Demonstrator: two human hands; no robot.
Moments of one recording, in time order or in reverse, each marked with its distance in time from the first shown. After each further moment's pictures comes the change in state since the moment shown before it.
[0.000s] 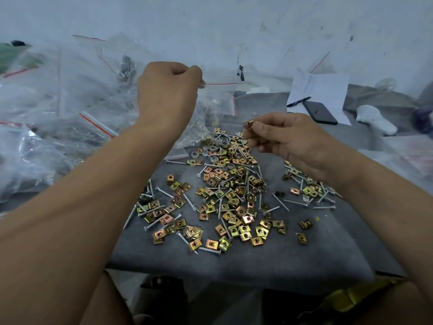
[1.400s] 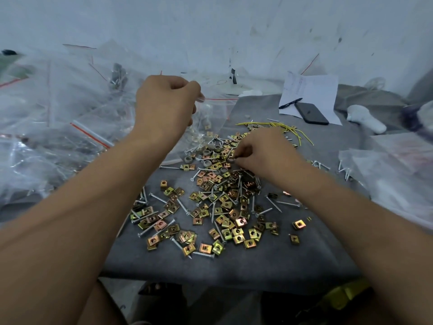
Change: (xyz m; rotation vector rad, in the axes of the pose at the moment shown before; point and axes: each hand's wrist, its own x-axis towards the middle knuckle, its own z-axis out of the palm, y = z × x) left_hand -0.005 -0.003 0.004 0.009 -0.092 0.003; right_hand 0.009 0.008 0.027 -1.253 0.126 -0.089
